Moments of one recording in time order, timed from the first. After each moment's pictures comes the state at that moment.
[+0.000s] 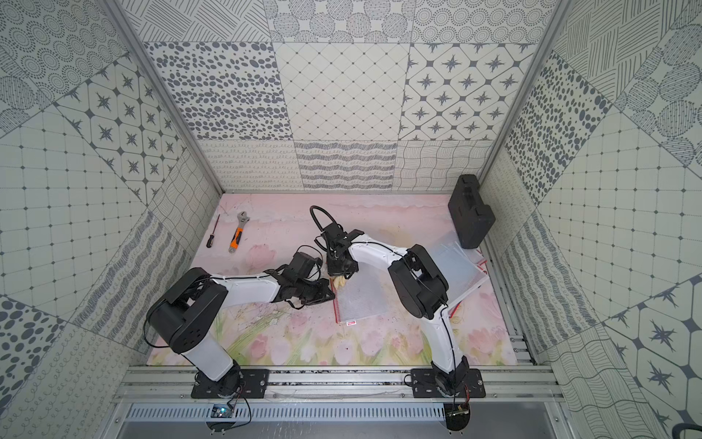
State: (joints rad) left arm -0.65 1.68 0.74 -0.06 0.45 -0.73; right arm 0.75 2.14 1.64 -0.77 -0.04 0.57
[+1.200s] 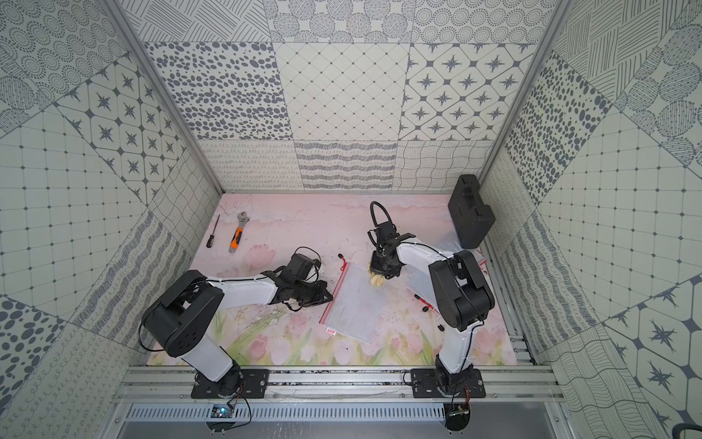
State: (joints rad) left arm -0.64 1.64 0.71 -0.08 0.44 -0.70; right arm 0.51 1.85 1.20 -0.62 -0.12 0.65
